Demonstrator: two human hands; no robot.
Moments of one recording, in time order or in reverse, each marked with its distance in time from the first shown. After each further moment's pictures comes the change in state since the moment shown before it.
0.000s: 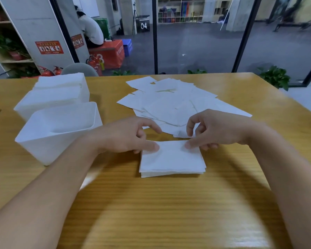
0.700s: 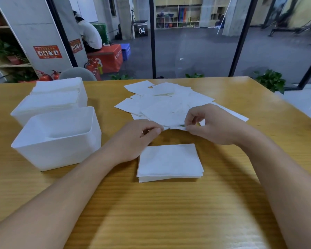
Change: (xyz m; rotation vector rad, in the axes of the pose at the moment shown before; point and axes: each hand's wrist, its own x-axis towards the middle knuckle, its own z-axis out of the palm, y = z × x) left_hand 0.025 -0.007 0.034 0.158 0.409 0.124; right_hand 0.013 0.015 -0.001 -0.215 0.417 -0.214
